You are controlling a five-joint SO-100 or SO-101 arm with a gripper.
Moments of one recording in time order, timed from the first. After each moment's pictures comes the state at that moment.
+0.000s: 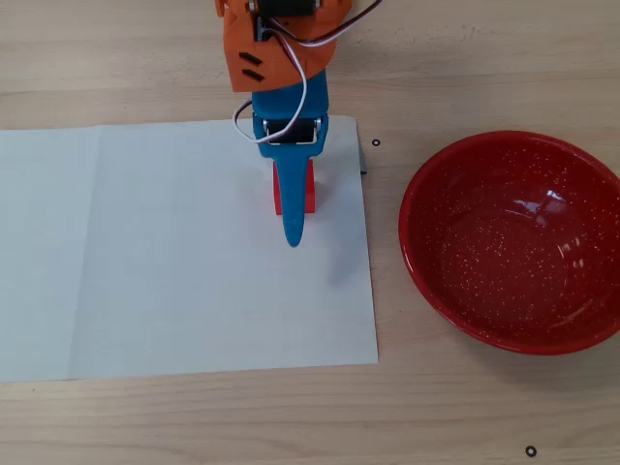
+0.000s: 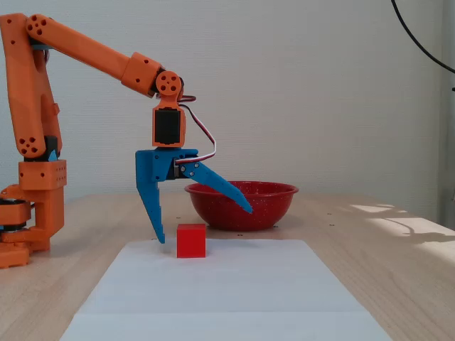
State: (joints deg) arm 2.1 98.7 117.3 64.5 -3.4
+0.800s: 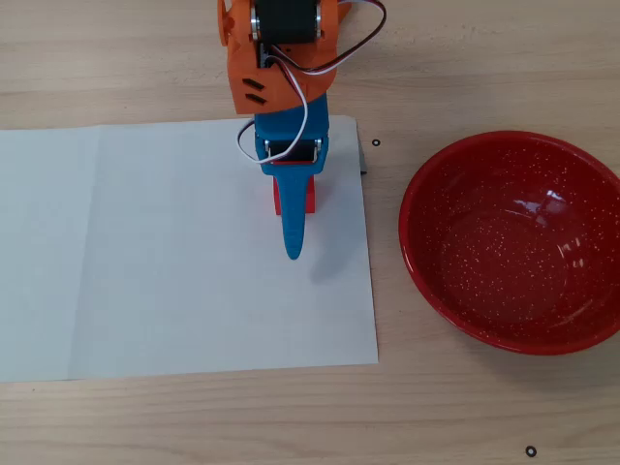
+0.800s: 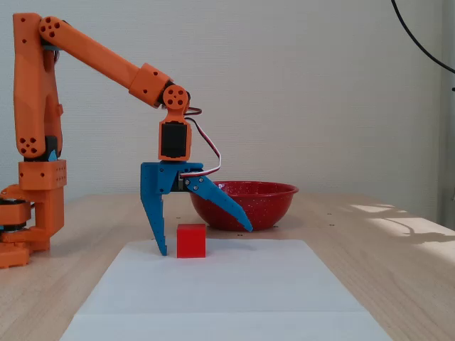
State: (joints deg) arm 2.2 92.9 116.9 59.5 -4.6
